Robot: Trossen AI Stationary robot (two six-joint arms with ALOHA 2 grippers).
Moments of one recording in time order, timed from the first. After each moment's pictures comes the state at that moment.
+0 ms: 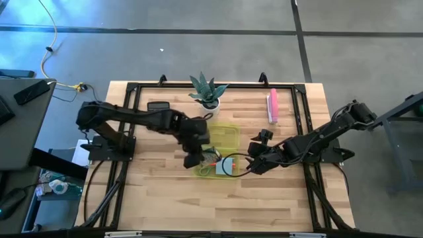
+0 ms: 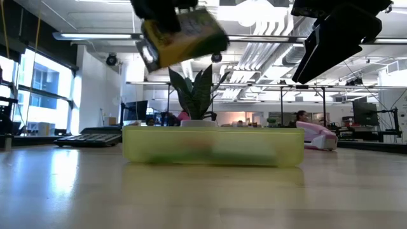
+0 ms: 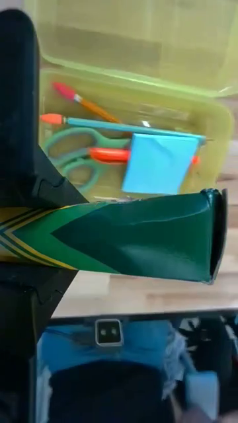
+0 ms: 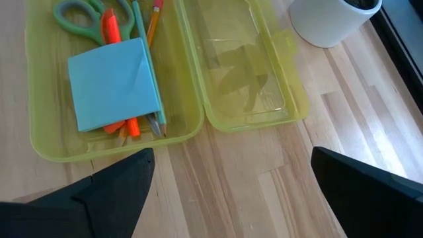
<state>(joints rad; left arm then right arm) 0.07 1.59 1.30 -0.69 0.34 -0.28 0.43 1.35 0.90 -0.67 0.59 0.50</state>
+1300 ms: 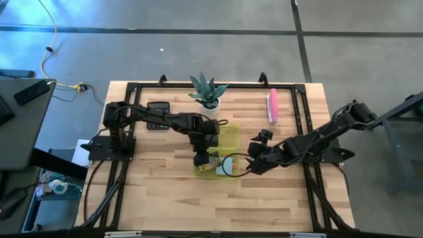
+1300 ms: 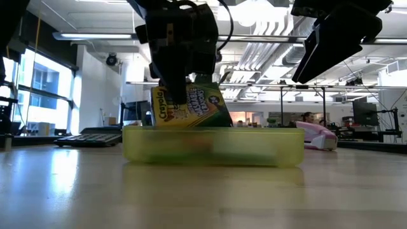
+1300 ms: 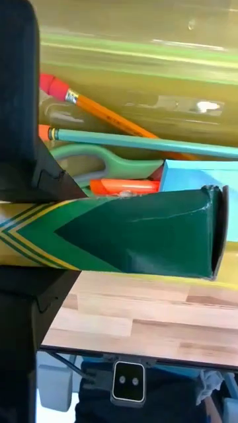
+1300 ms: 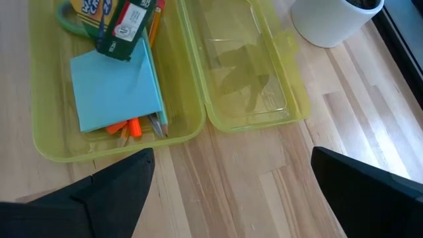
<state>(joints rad) 0.18 1.89 1.30 -0.64 0.54 -0.18 0.43 1.35 0.90 -0.67 0.59 0.50</state>
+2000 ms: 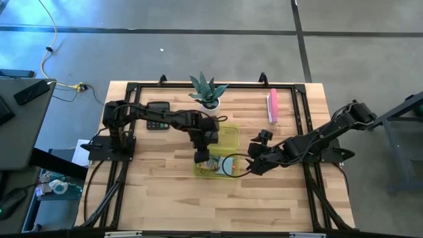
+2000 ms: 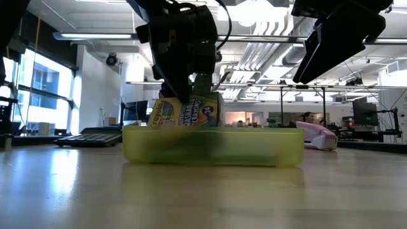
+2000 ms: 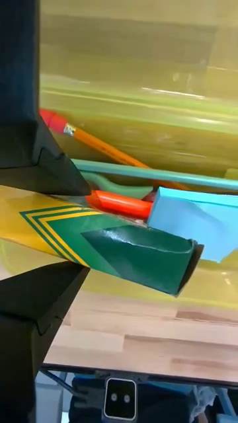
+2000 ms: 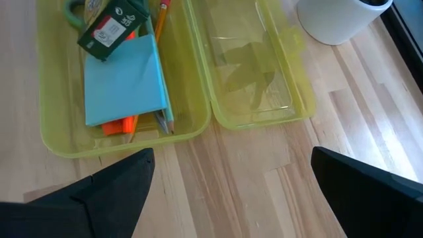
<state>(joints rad) 0.21 1.88 1.30 -0.64 0.49 -0.15 0.43 1.35 0.90 -0.67 0.57 0.50</state>
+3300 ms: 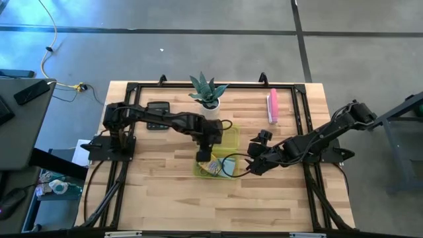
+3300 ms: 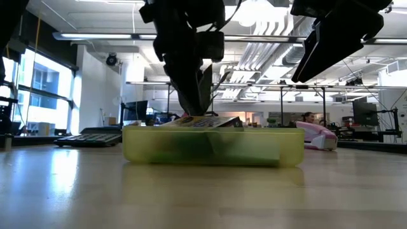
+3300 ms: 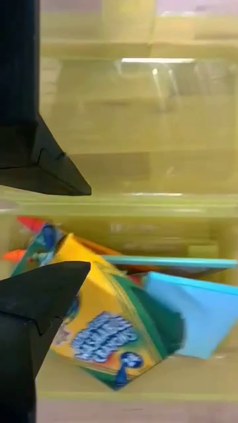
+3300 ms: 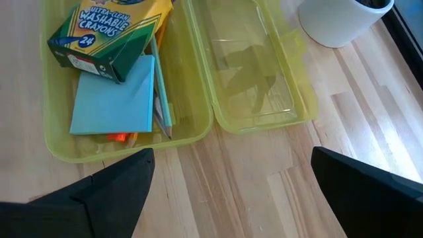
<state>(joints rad) 0.14 1.89 1.42 -0.73 0.09 0.06 0.43 1.35 0.90 -0.65 0.56 0.50</state>
